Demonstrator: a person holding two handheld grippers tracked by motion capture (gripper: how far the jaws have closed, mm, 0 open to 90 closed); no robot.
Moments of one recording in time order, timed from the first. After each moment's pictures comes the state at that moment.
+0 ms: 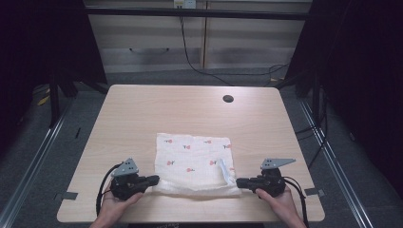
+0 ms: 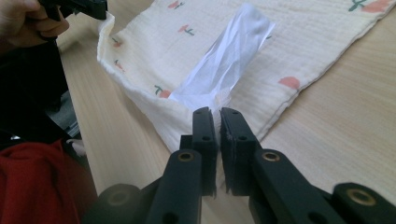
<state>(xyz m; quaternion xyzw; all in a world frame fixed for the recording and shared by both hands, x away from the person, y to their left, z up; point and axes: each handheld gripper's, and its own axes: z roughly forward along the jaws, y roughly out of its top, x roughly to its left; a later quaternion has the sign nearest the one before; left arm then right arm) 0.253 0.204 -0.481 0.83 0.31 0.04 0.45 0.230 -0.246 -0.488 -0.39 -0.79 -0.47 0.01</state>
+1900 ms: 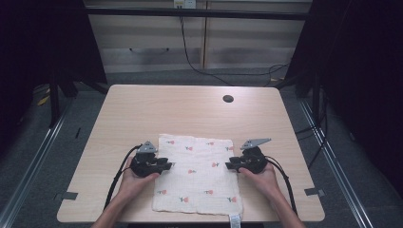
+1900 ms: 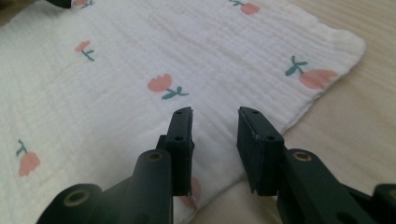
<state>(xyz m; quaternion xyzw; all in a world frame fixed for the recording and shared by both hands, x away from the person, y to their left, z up) 0.325 0.167 -0.505 0.85 0.33 0.04 0.42 0.306 -0.217 -0.501 -0.39 -0.83 -0.38 -0.06</state>
